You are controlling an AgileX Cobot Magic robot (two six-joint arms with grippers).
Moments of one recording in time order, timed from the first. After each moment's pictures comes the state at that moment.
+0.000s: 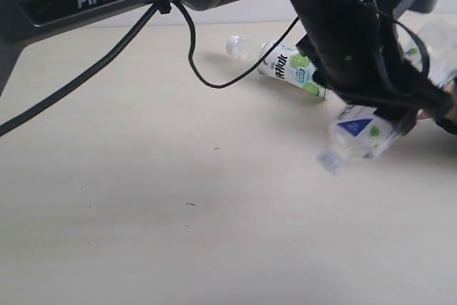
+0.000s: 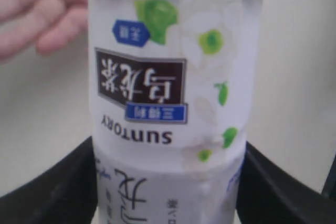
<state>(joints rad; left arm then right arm) -1.00 2.21 -2.05 -0.29 0.98 0.10 0.23 0.00 -0.01 0.05 0.32 -0.07</state>
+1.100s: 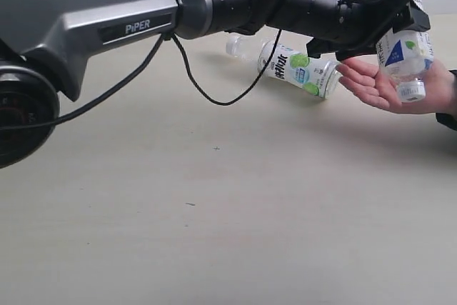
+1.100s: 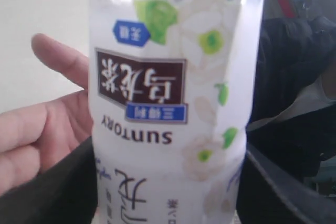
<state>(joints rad) -0.83 2.40 -2.09 -1.19 0.50 0.30 0.23 0.00 -0.01 0.05 0.32 -0.07</state>
